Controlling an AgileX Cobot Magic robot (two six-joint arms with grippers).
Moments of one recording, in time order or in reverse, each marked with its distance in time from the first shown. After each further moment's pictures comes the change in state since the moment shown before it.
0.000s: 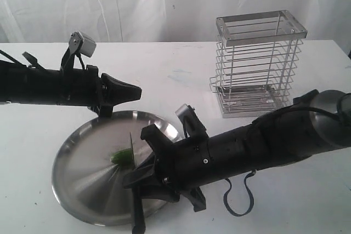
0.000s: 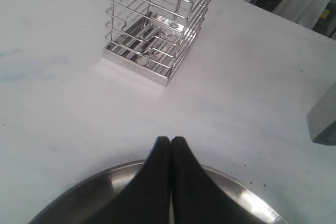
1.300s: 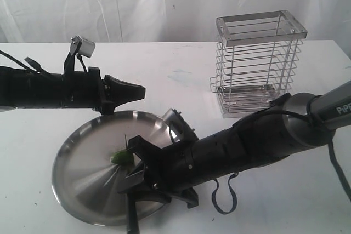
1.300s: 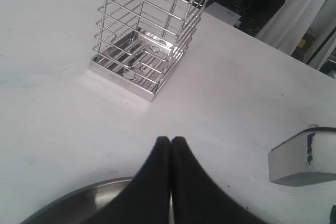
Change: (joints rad) left arm 0.000 0.049 0.000 -0.071 0.088 0.000; right arm 0.052 0.080 -0.068 0.000 -0.104 -0.067
